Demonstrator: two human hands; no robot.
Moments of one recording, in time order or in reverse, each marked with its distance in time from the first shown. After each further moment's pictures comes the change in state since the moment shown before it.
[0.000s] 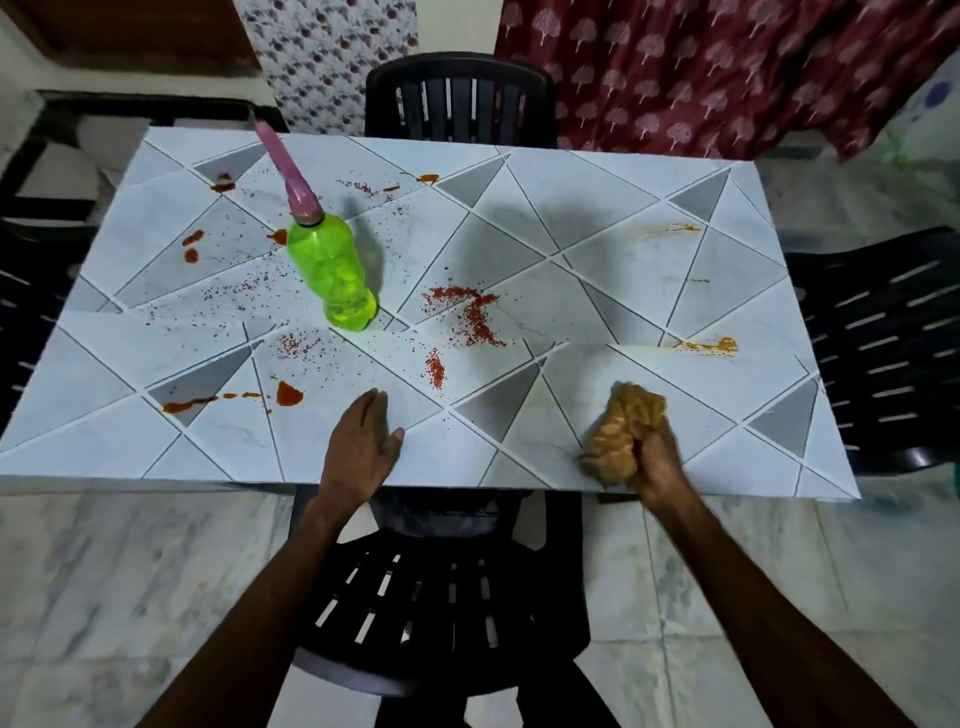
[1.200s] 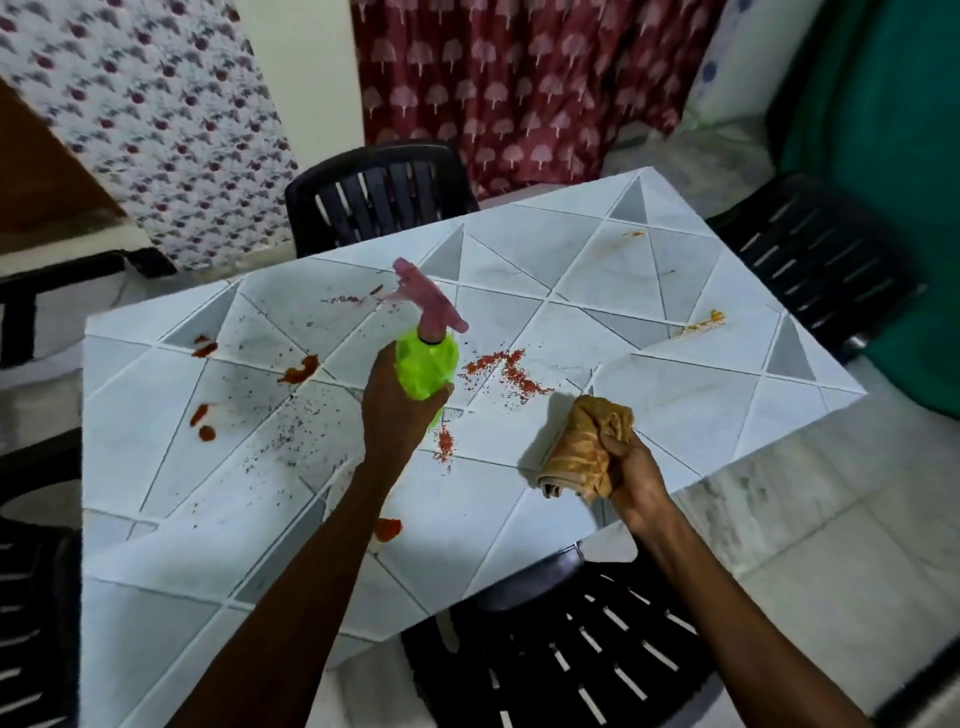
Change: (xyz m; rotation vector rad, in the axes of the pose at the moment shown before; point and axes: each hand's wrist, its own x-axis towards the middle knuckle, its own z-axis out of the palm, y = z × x) left_hand 0.172 -0.017 -0.144 -0.558 0.101 0.156; right_hand -0.078 0.039 0.205 0.464 0.134 -0.108
